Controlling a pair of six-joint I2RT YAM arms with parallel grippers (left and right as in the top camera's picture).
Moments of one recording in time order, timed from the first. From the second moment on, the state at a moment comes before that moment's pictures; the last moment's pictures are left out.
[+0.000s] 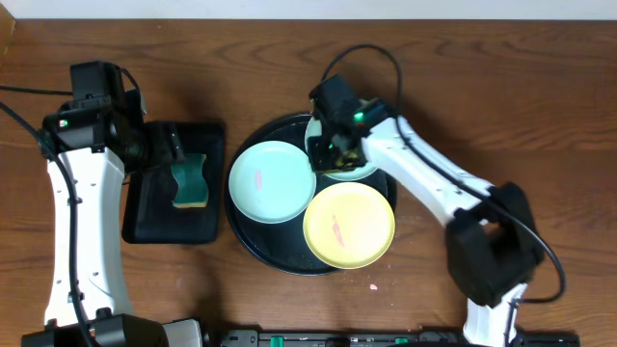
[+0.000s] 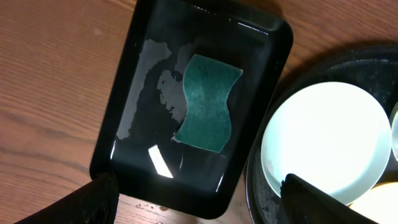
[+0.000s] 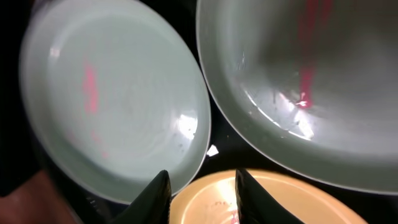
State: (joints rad) left arm 0.20 1.48 1.43 -1.20 0.02 -0.13; right arm 0.63 2.02 1.58 -0.87 -0.20 0.49
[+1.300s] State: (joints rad) left arm 0.20 1.51 1.41 -1.17 0.02 -0.12; right arm 0.69 2.17 1.59 -0.78 -0.08 0.54
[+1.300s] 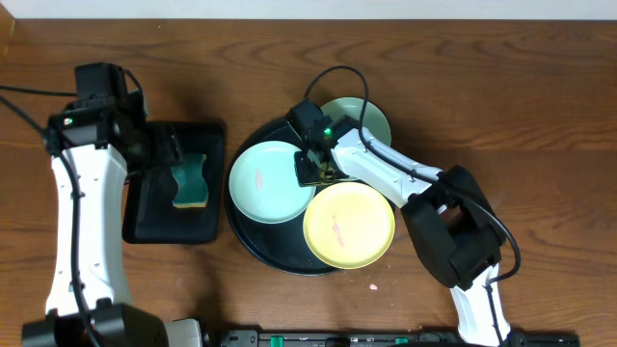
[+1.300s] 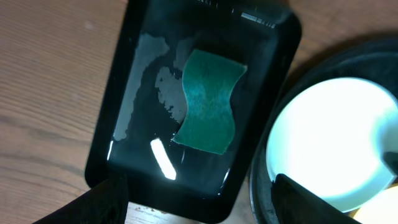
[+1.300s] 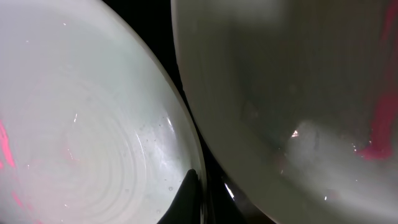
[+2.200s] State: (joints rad) left arm 0.20 1.97 1.35 -1.01 0.10 0.04; right arm 0.69 2.17 1.59 -0.78 -0.08 0.54
